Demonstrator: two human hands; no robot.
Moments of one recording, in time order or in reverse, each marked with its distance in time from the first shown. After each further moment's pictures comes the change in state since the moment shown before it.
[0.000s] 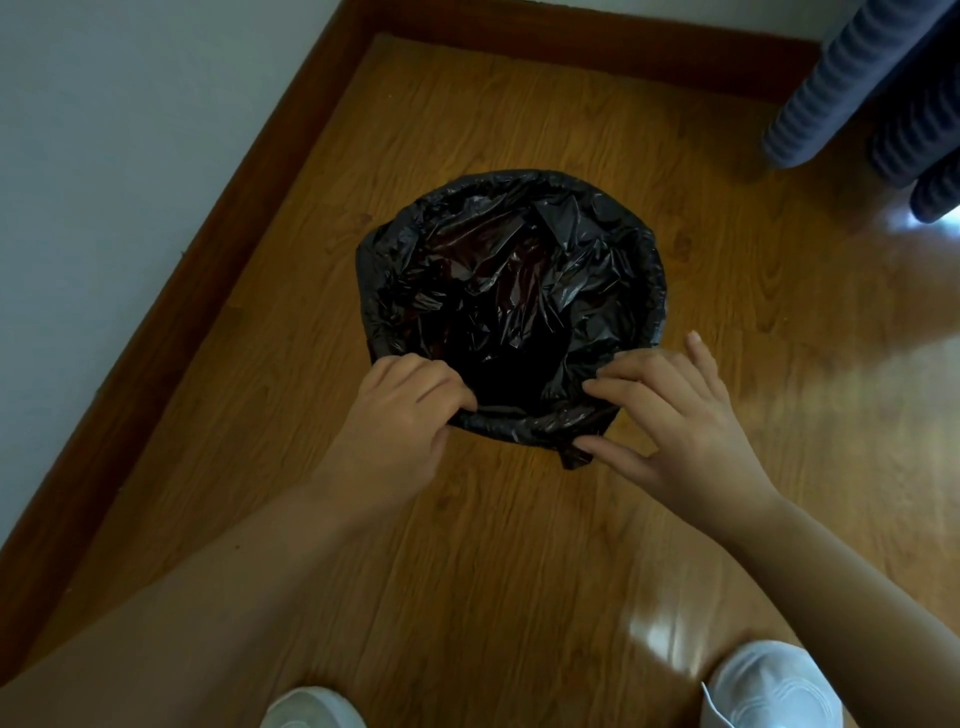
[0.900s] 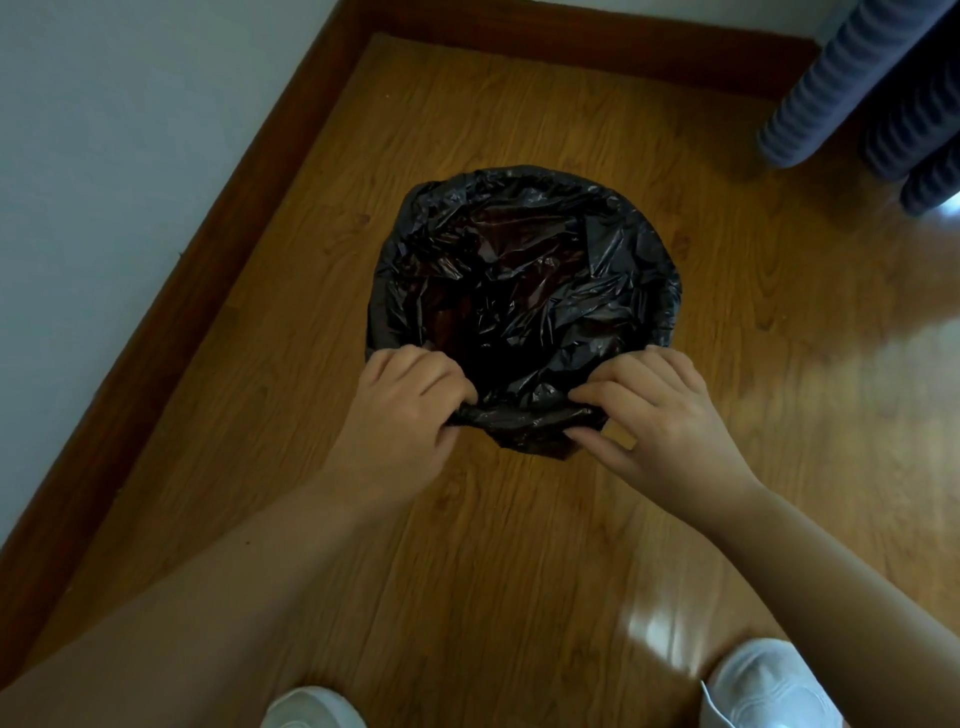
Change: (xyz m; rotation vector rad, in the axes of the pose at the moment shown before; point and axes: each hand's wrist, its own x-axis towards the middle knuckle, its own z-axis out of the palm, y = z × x) left_hand 0.004 0.007 0.001 0.040 0.032 -0.045; right_hand 0.007 -0.001 0.006 -0.011 -0.023 -0.034
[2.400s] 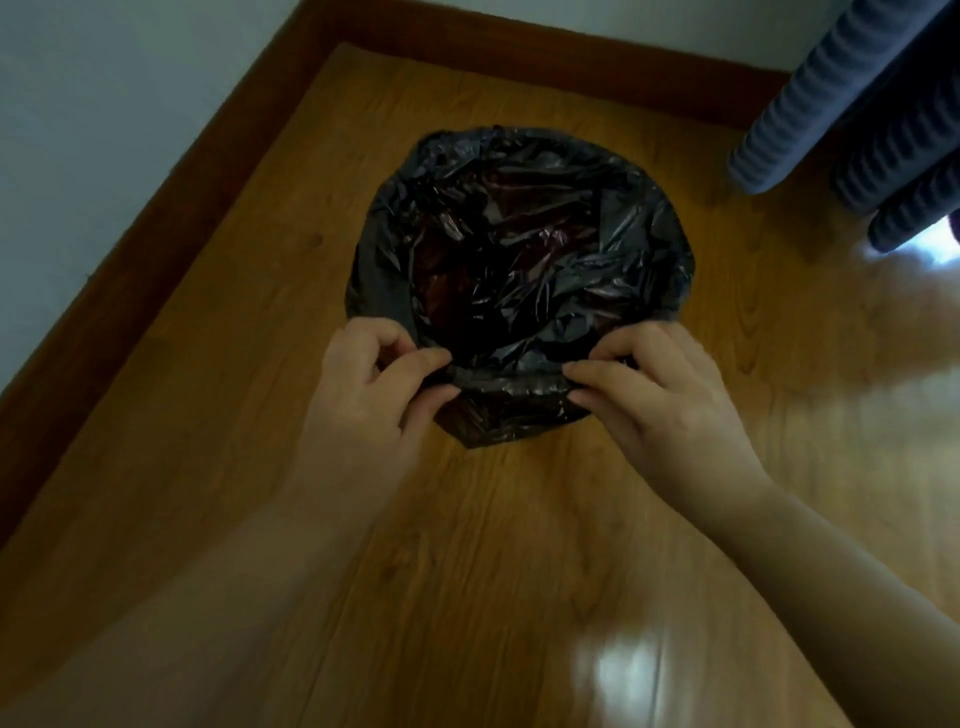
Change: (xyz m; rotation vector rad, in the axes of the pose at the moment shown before) left_hand 0.053 -0.012 0.028 -0.071 0.289 -0.084; right_hand 0.036 0.053 0.006 0.007 0.157 -0.007
